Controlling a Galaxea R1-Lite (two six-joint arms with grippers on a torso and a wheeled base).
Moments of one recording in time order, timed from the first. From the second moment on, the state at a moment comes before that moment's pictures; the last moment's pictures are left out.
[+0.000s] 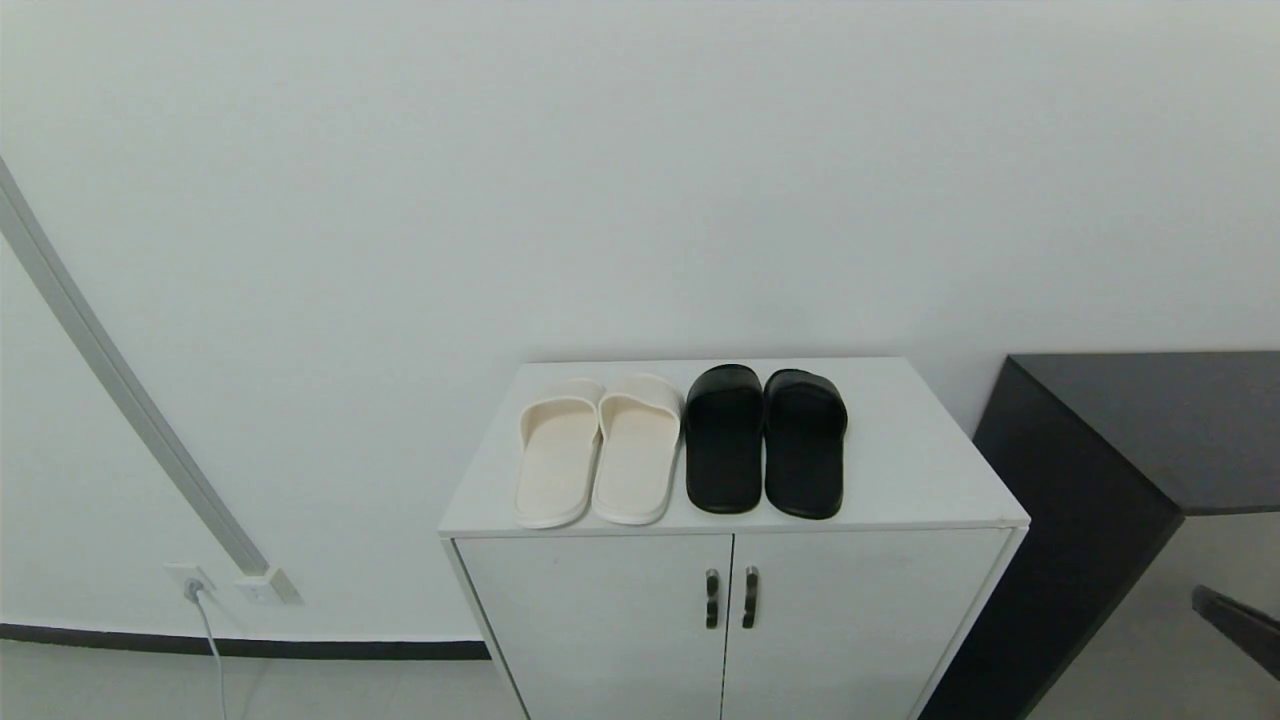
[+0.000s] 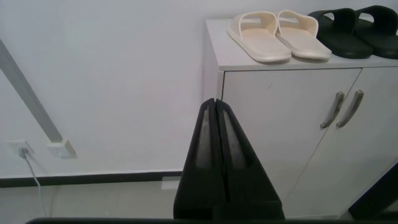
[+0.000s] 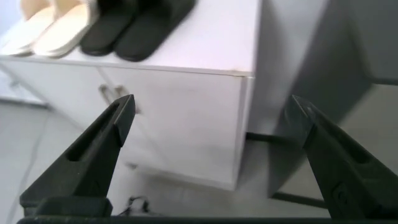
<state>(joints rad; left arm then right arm) 0.00 0.00 0.00 0.00 0.00 0.00 0.23 0.84 -0.28 -0.28 0.04 0.07</state>
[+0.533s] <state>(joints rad) 0.00 0.00 0.00 0.00 0.00 0.00 0.61 1.20 -0.57 -0.30 -0.16 0.25</state>
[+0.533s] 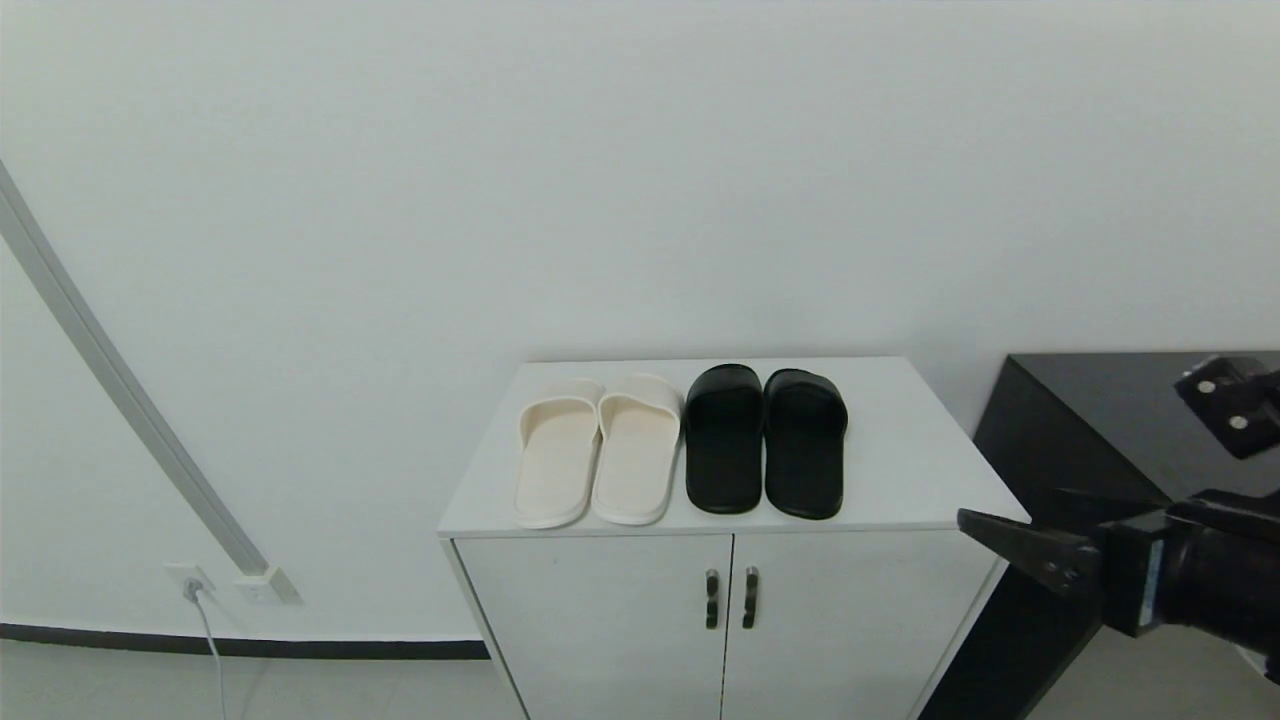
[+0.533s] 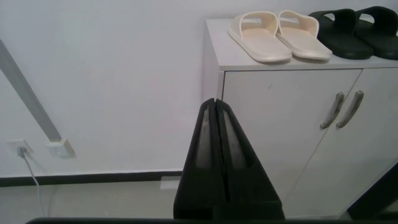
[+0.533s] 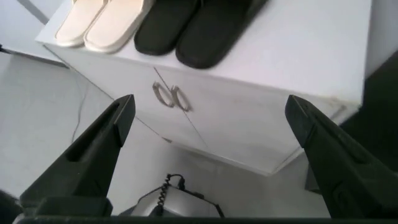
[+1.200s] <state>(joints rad) 0.00 0.00 0.00 0.00 0.00 0.00 0.78 1.68 -0.95 -0.37 -0.54 0.33</state>
